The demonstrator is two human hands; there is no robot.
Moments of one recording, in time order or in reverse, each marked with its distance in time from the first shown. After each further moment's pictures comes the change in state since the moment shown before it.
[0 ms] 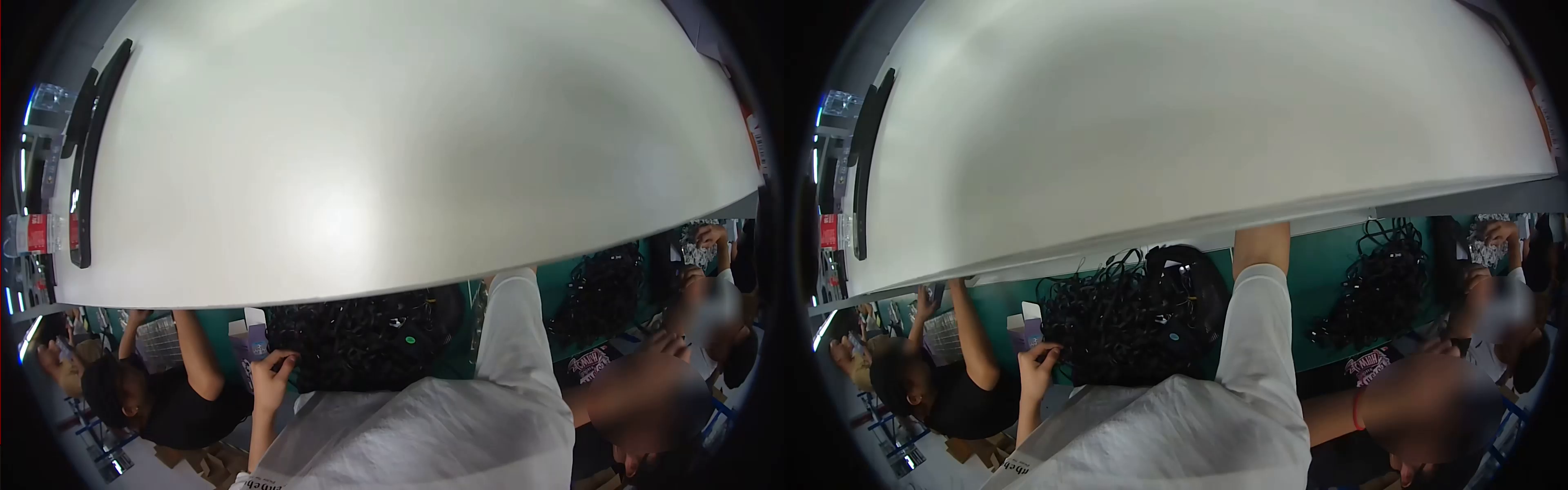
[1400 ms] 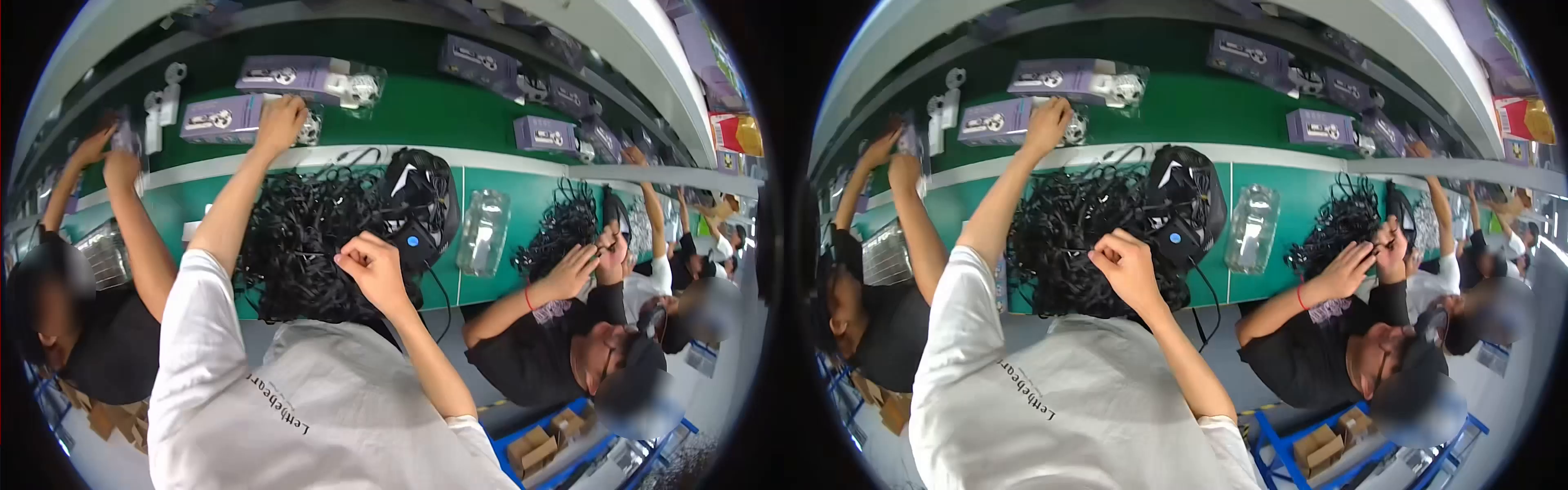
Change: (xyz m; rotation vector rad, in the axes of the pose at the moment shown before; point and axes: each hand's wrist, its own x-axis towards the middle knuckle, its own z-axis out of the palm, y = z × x) left_hand 0.265 -0.069 0.019 0.289 0.151 0.563; right_hand -0.361 -0.257 -0.139 0.807 -0.711 -0.135
